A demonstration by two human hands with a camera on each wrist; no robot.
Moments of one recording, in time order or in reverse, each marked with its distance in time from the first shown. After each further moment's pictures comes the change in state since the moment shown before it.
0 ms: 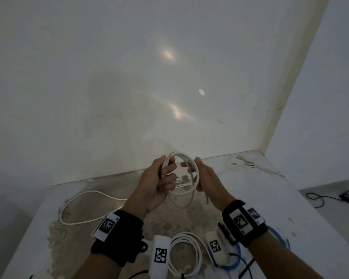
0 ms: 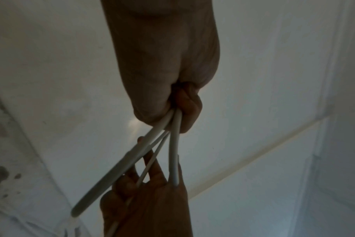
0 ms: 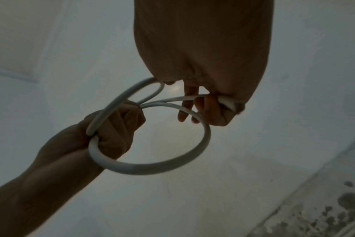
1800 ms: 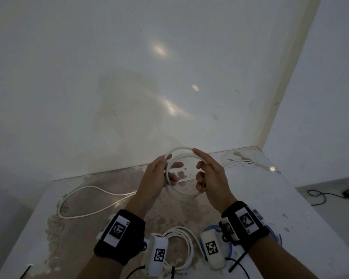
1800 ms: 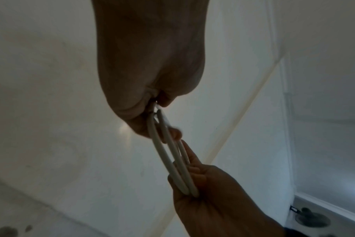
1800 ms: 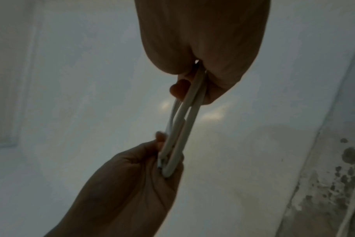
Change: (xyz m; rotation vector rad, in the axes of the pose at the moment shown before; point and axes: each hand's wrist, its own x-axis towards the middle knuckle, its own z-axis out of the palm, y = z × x) left_hand 0.012 -0.035 0.014 0.762 0.340 0.247; right_hand -0.019 0.014 -0.032 0.474 0.106 -0.053
